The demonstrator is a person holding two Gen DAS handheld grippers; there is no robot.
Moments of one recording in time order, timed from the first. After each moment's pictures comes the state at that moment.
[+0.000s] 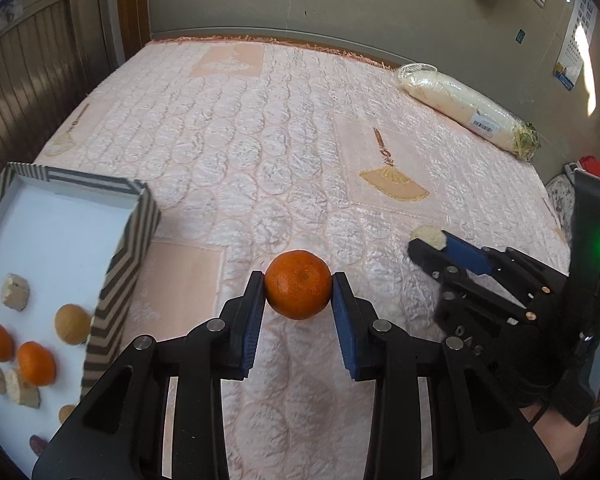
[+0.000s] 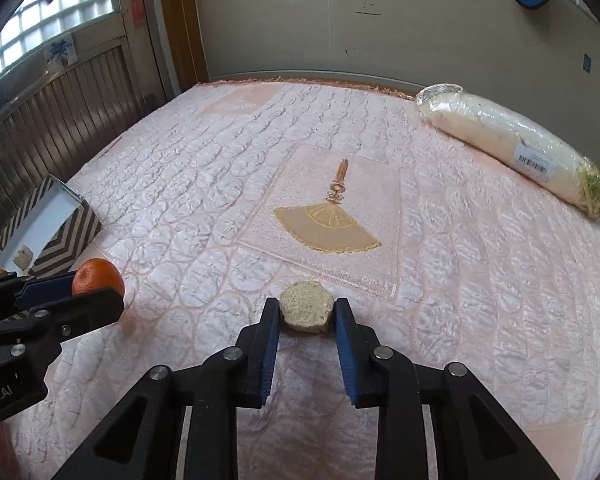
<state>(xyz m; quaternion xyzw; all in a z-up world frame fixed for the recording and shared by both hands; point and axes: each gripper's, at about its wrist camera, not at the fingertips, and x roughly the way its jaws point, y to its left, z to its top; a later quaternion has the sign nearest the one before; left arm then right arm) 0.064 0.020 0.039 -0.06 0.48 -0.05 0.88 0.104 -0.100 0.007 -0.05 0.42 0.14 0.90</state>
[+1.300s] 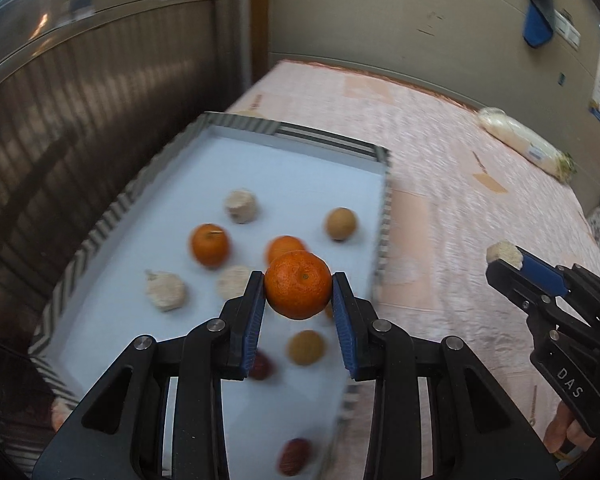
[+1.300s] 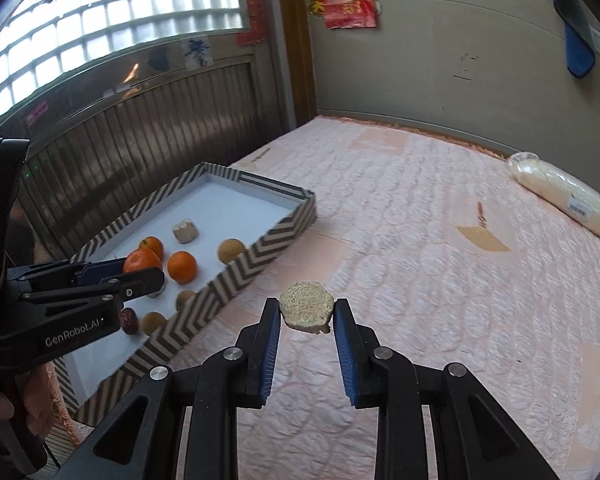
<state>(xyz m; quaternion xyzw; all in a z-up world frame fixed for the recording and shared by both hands) -0.071 0.173 0.061 -0.06 0.42 0.06 0.90 -0.037 0.022 0.050 -0.06 0.35 0.25 0.90</state>
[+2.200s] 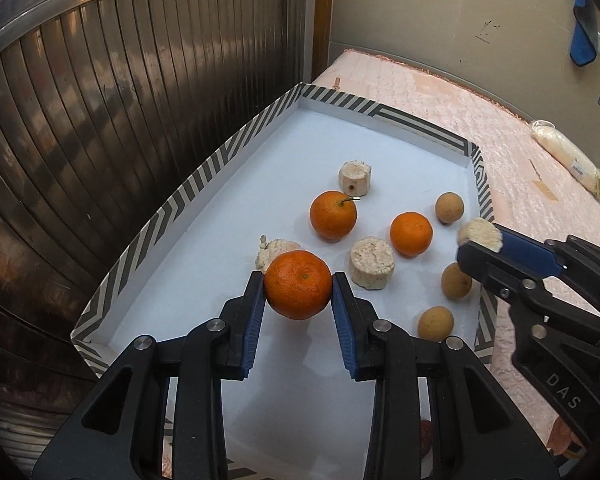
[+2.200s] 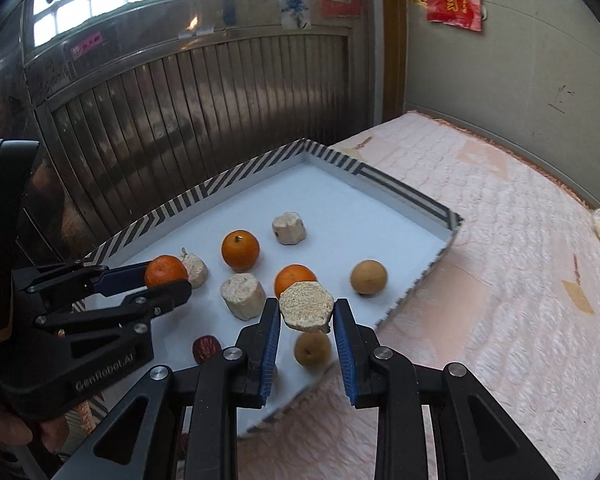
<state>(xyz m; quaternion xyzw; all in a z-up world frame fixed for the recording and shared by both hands) -0.093 0.238 0.037 -0.08 0.43 0.12 0.89 -0.031 0.141 0.035 -0.12 0.36 0.33 0.86</state>
